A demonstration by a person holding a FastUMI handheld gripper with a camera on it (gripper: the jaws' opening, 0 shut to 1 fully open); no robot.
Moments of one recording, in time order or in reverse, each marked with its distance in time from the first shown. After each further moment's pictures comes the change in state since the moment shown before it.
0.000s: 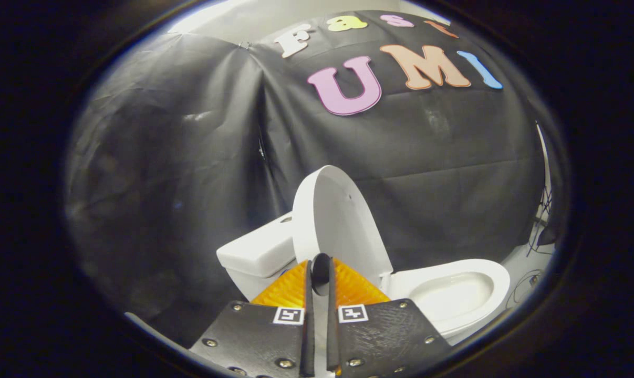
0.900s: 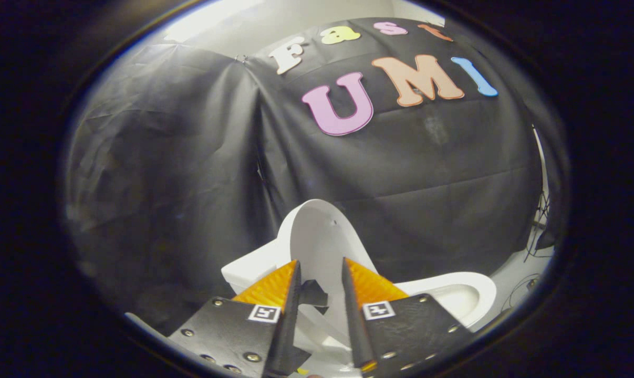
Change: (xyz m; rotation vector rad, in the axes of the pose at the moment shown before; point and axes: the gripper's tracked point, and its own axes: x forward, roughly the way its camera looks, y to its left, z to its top) arm -0.037 -0.037 0.061 0.013 -0.073 -0.011
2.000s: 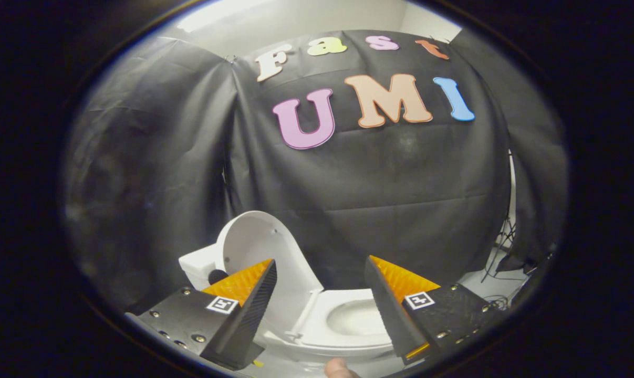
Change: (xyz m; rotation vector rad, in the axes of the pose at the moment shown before) arm -0.069 -0.114 0.040 -0.130 -0.020 -0.167
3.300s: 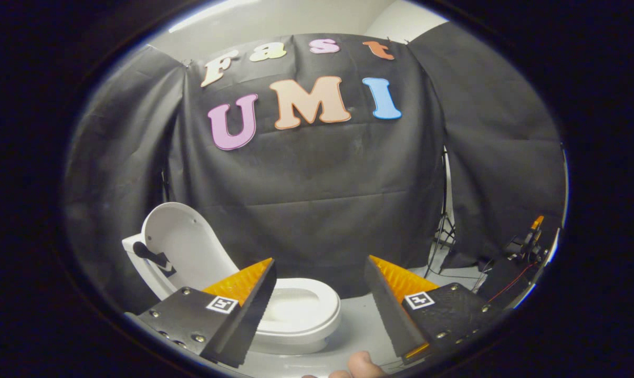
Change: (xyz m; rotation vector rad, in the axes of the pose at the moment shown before) arm -0.074 -0.207 -0.014 0.027 -0.016 -0.255
